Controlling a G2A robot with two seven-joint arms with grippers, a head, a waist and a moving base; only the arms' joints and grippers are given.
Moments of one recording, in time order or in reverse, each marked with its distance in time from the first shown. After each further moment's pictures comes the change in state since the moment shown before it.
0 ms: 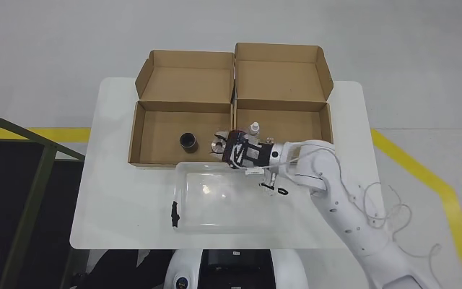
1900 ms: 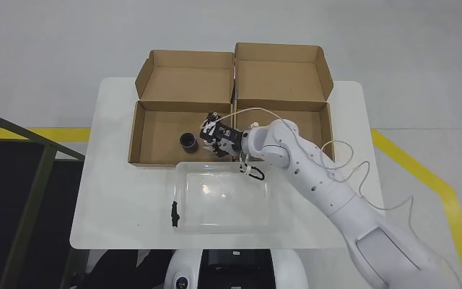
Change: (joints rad) left arm 0.000 0.000 0.000 0.000 0.000 0.000 0.000; right arm 0.327 -0.151 -0.282 0.532 0.223 0.143 0.134
